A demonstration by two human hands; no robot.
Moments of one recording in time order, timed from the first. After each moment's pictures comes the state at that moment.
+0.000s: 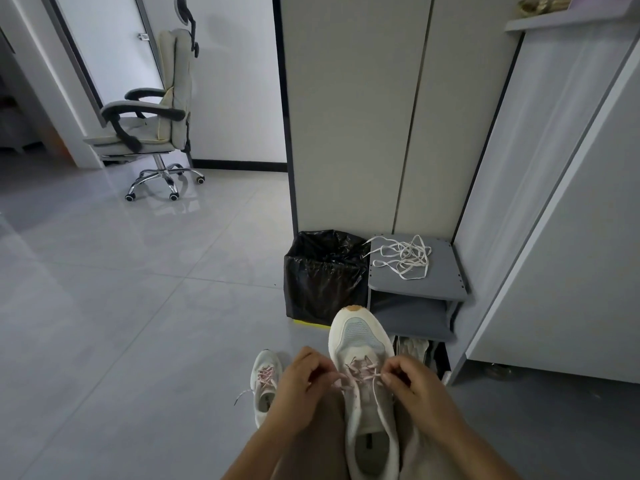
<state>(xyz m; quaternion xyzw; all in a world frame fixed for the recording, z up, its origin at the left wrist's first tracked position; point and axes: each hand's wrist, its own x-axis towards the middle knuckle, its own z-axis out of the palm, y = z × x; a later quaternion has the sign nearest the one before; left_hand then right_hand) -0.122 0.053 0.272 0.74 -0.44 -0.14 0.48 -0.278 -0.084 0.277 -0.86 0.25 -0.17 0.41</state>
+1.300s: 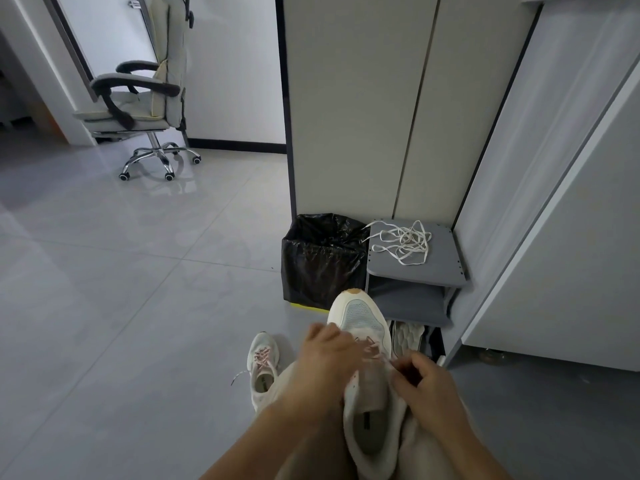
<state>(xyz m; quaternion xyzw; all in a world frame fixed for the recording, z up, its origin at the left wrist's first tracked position) -0.136 0.035 0.295 0.72 -0.63 0.15 0.24 -0.288 -0.071 0.279 -0.79 0.38 -0.20 0.43</state>
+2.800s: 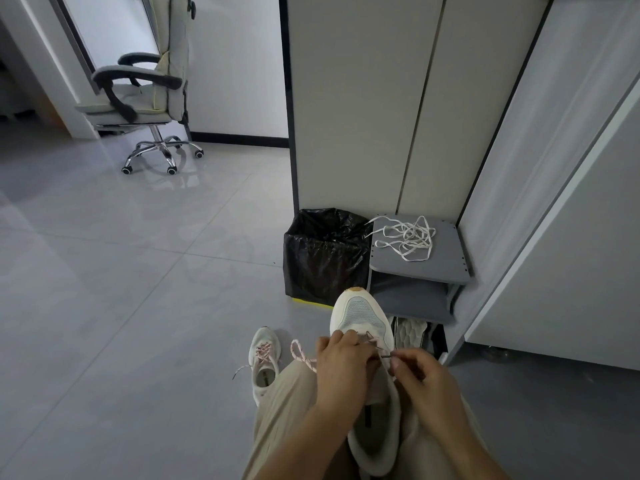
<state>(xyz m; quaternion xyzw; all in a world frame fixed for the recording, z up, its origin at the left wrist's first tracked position) -0.171 0.005 0.270 0.83 -0.51 0.05 0.23 -0.285 -0.067 0.279 -0.76 0.39 -0.22 0.47</state>
